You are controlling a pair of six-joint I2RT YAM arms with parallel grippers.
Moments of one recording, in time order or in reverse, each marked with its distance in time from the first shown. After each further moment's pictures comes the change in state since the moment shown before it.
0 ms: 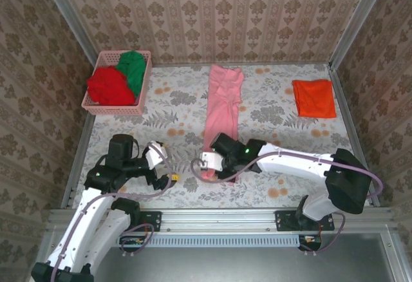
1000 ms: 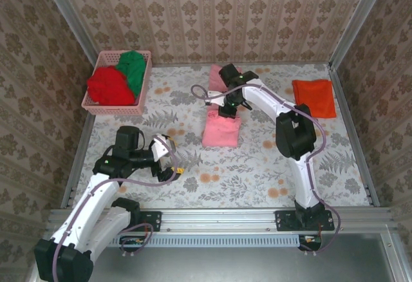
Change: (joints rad) left arm -0.001 0.149 -0.005 0.149 0.059 0.027; right arm -0.488 0.730 0.941 -0.354 -0.143 -0.398
